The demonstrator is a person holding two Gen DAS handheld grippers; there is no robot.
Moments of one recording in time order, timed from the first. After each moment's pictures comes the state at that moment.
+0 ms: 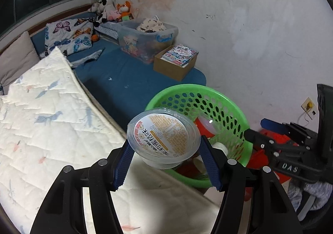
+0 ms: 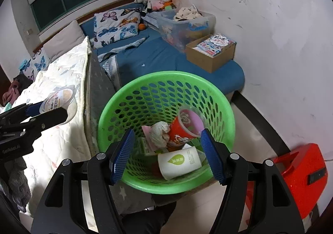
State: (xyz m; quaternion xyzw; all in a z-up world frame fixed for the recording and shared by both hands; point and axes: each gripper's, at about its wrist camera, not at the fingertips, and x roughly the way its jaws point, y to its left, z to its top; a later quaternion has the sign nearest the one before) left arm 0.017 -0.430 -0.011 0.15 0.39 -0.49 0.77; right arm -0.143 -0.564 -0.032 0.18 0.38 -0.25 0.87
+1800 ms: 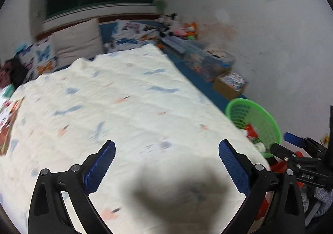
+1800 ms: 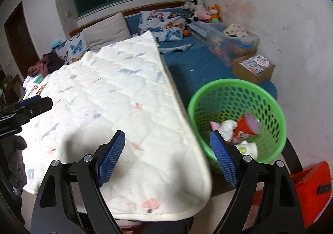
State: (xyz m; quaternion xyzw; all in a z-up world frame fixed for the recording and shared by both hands) left arm 0.042 -0.178 0.025 0.06 0.37 -0.32 0.87; right arm -0.104 -0.397 0.000 0.11 0.37 -0.15 0.91
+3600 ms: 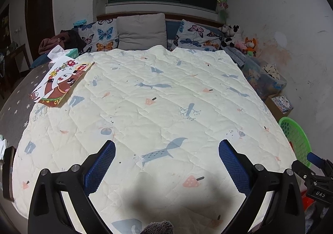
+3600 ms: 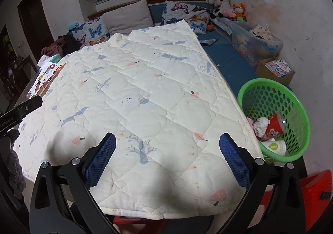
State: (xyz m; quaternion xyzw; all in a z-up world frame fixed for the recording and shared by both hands) left arm 0.035 -0.053 0.017 0.01 0.38 -0.15 0.91; right arm -0.069 -0.311 -0.008 0.09 0.39 -0.10 0.91
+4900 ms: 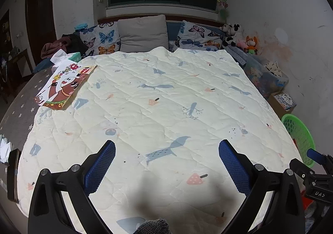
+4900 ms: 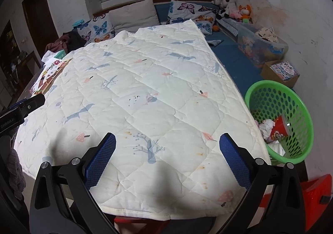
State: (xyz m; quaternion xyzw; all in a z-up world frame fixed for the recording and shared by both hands) left arm 0.030 -0.049 0.017 0.02 0.37 -0.14 0.92; right arm -0.063 -0.301 -0.011 0.08 0.39 -0.08 0.91
